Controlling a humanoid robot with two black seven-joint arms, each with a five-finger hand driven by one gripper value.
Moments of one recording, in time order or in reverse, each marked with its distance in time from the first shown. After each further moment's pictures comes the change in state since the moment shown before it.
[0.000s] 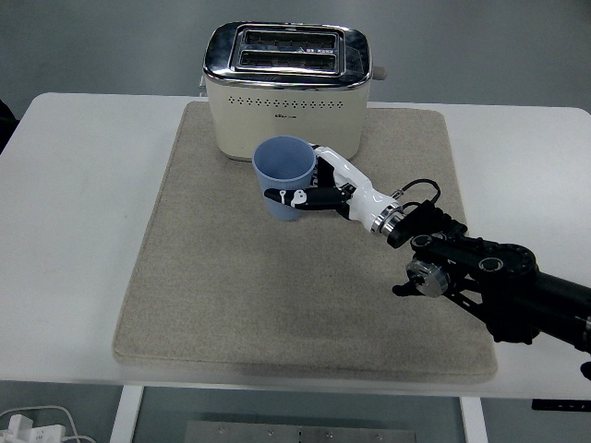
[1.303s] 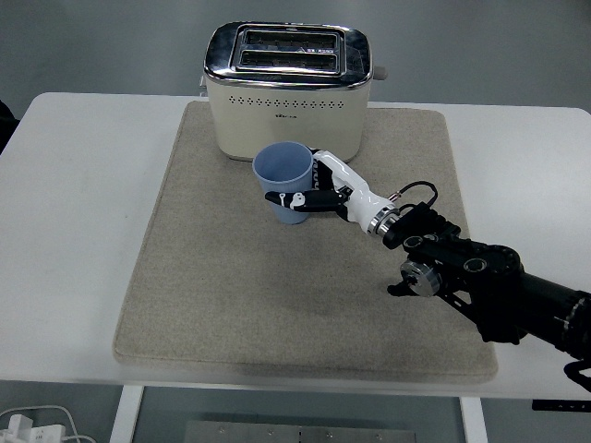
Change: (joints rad) left arm 0.000 0.000 0.000 0.000 0.000 0.000 0.000; right arm -0.011 0.067 -0.007 -0.112 0.000 0.006 0.000
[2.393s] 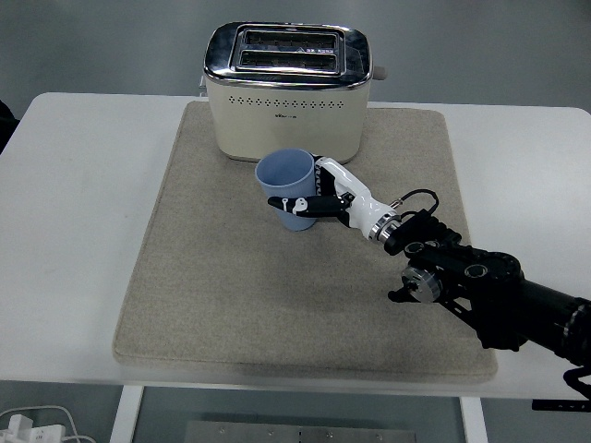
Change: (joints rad) left arm 0.000 0.000 0.000 0.000 0.000 0.000 0.000; right arm -0.022 0.000 0.014 -0.001 0.000 0.001 0.002
